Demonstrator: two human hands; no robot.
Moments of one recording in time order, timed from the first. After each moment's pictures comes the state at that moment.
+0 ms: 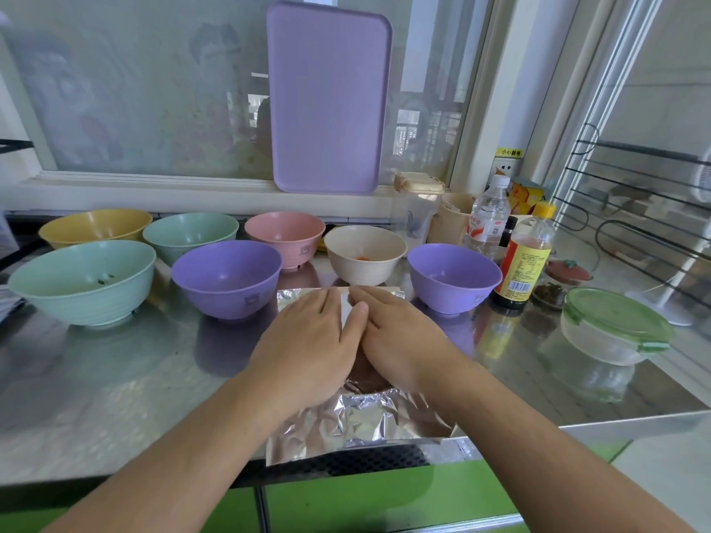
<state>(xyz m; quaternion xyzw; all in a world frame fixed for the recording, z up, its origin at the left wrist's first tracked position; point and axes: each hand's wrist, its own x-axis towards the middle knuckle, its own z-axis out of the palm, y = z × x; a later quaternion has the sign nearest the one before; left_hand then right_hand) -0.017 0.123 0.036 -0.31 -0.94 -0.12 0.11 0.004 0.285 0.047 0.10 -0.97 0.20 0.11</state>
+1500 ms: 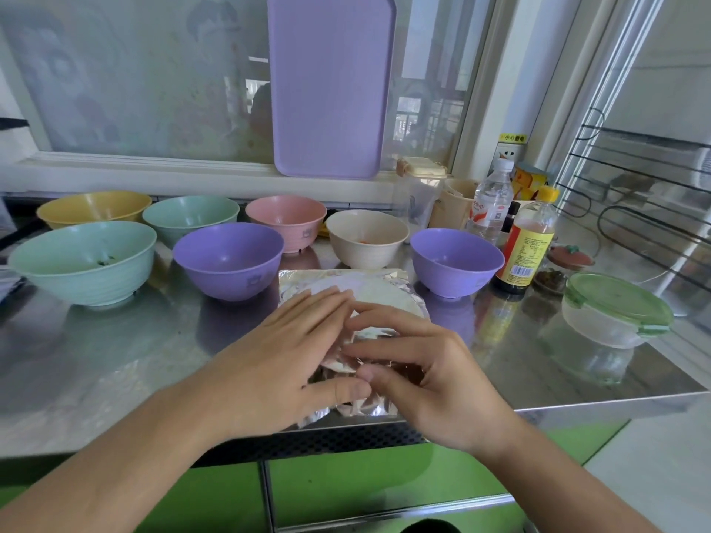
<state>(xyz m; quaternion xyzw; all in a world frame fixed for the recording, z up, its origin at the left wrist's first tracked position) 0.015 0.076 0.041 -0.42 -0.90 -0.07 0.04 0.072 0.297 0.022 0.28 -0.85 0.40 0.20</state>
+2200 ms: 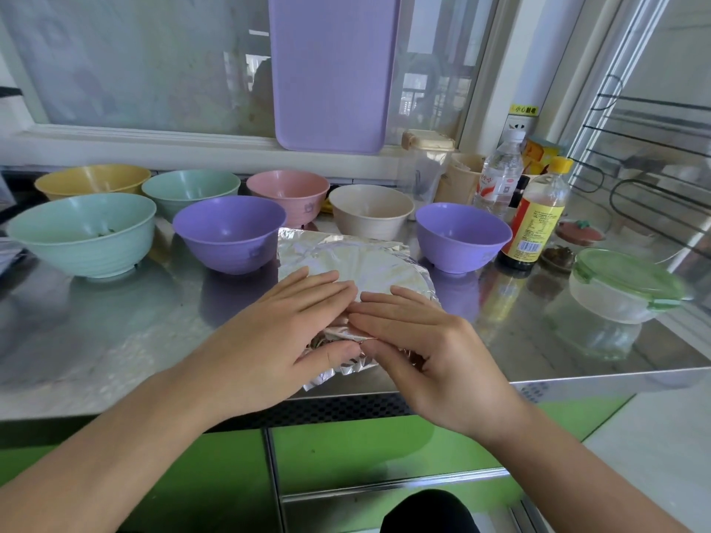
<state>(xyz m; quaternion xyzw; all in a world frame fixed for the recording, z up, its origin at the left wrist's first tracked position) 0.011 0.065 0.010 -0.45 -0.86 -0.17 0.16 0.075 0.302 0.002 0.30 -0.87 0.27 0.29</state>
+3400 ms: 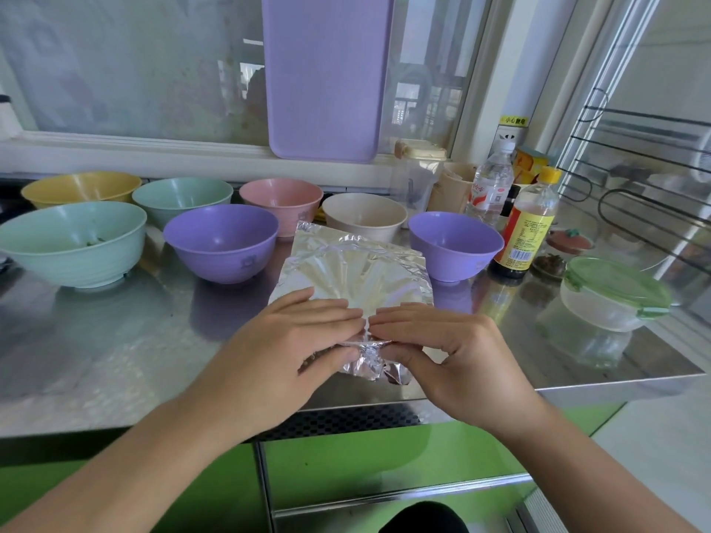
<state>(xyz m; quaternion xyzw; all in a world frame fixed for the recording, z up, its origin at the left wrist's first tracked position) 0.020 0.078 0.007 -0.45 -0.83 -0.28 0.20 0.071 0.326 0.005 0.28 -0.86 0.31 0.31</state>
